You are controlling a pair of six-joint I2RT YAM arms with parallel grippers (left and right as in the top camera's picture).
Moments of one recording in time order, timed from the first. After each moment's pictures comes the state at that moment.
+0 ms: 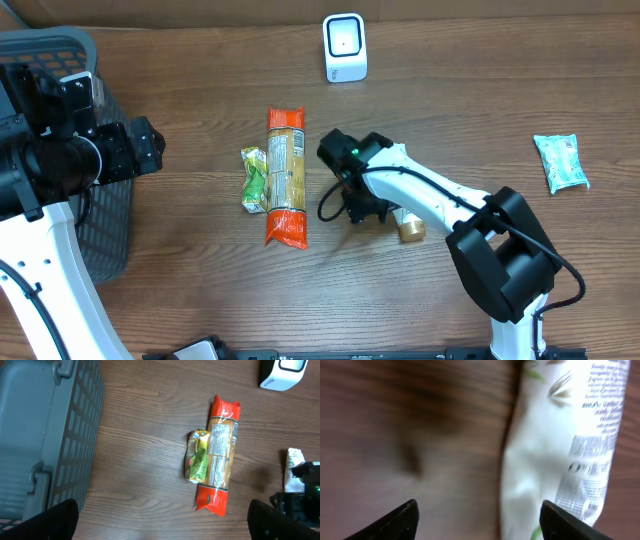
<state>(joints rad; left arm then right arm) 0.36 1.42 1.89 -1.50 0.19 0.06 0.71 2.04 1.50 -1.12 0.20 0.45</state>
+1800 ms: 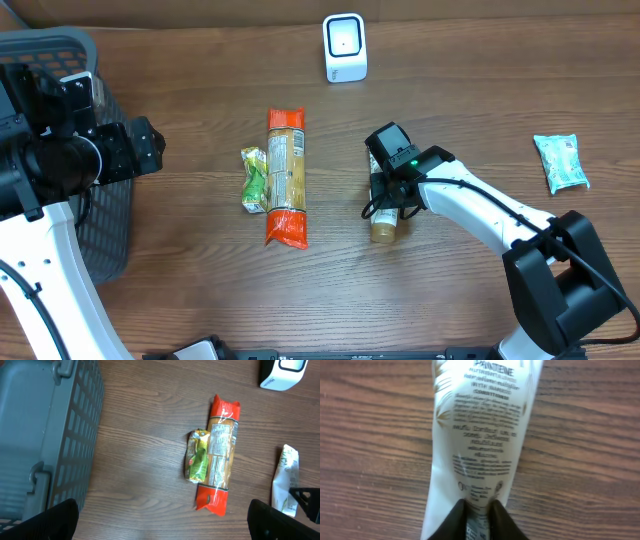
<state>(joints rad) 0.36 1.42 1.89 -1.51 0.19 0.06 0.55 1.80 1.15 -0.68 0.06 0.44</state>
